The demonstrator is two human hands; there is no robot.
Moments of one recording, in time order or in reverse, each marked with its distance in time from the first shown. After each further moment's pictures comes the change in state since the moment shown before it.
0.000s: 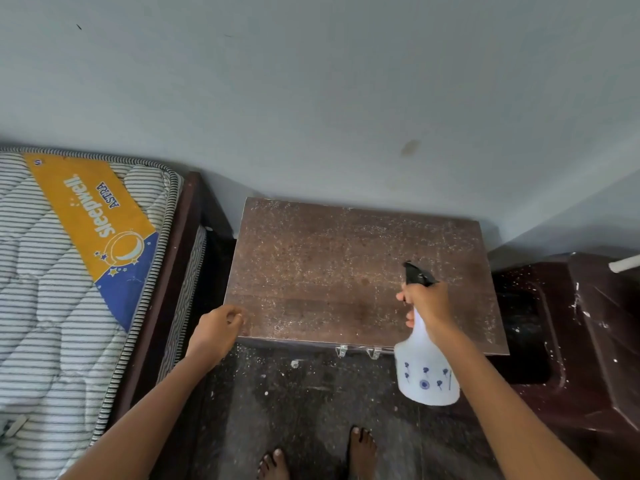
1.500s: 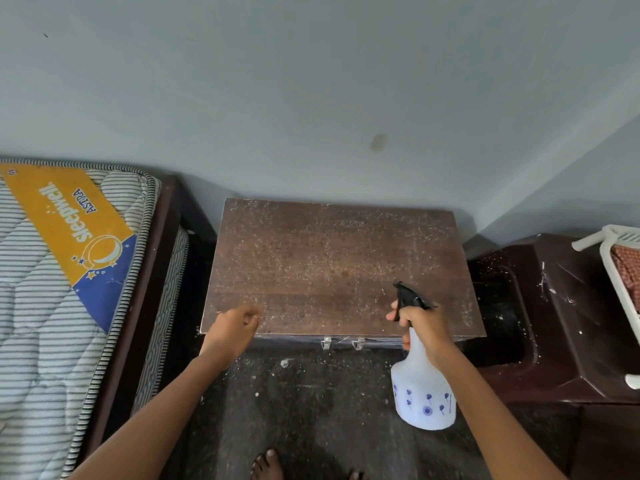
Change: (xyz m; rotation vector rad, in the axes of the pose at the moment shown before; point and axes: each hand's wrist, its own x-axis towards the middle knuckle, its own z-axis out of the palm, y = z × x) left_hand -0.026 0.037 0.030 0.078 -0.098 0.133; right_hand -0.021 0.050 -0.043 0.050 -0.101 0.029
